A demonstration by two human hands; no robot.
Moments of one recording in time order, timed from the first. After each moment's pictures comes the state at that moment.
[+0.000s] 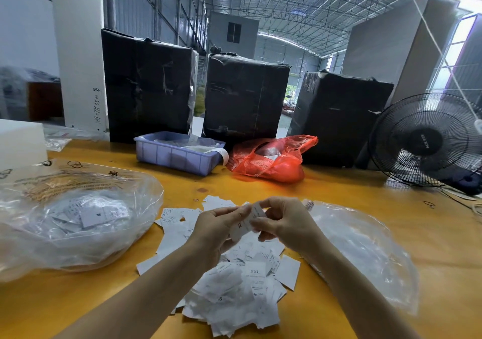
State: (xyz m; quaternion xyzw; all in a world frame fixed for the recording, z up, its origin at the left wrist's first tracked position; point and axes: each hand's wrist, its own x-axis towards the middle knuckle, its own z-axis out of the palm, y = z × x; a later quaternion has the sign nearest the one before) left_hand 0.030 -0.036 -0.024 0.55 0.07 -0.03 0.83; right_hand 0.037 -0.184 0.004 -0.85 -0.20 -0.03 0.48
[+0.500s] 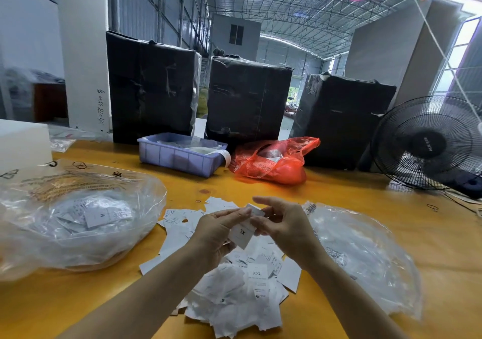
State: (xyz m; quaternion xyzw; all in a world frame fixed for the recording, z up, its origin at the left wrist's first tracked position) left_hand 0.031 -0.034 -0.026 0.53 0.06 -0.04 0.85; right_hand 0.037 -0.175 -0.007 -0.83 -0.20 -0.11 0.50
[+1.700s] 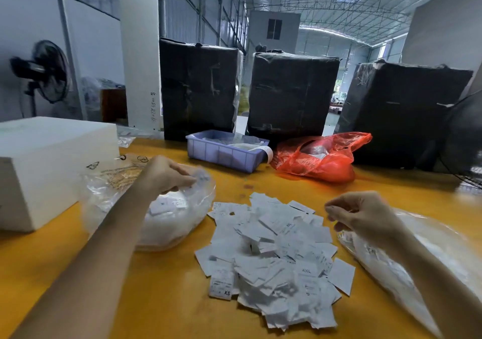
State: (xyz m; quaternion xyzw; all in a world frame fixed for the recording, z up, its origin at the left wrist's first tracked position) left_hand 0.039 0.142 0.023 0.86 0.18 0.13 0.46; right_hand 0.041 -0.207 0.018 -0.90 -0.16 -0.09 0.40
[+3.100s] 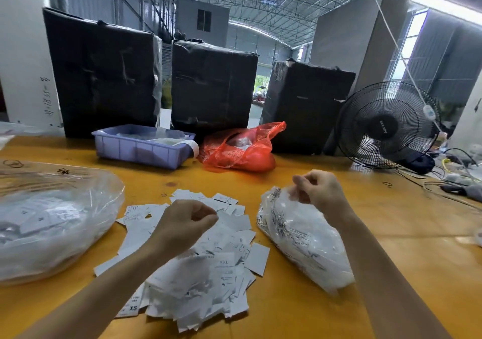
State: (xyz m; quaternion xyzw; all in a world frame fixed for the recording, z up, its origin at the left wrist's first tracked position) left_hand 0.041 -0.025 -0.038 0.85 -0.10 0.13 0.50; right_hand 0.072 -0.285 0.016 -0.82 -0.04 -0.18 0.54
